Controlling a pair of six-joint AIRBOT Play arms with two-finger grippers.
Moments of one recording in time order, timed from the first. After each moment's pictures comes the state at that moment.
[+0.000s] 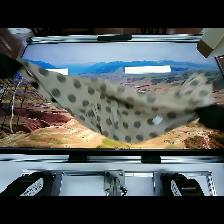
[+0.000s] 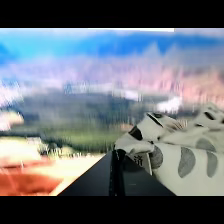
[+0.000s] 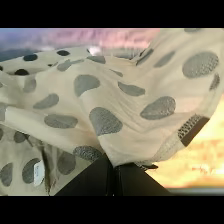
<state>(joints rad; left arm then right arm) 0.00 -1.01 1.58 1.22 -1.36 -1.54 0.00 -0.54 1.20 -1.38 1.50 1.75</state>
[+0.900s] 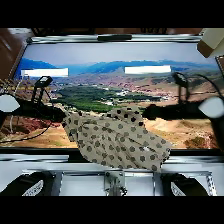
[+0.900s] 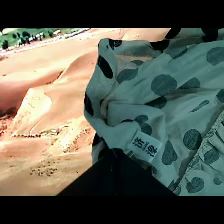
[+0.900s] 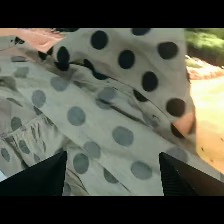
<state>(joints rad) -0.16 -0.97 0.98 1.22 -1.22 -1.30 0.16 -0.97 1.01 -1.08 1.23 1.47</state>
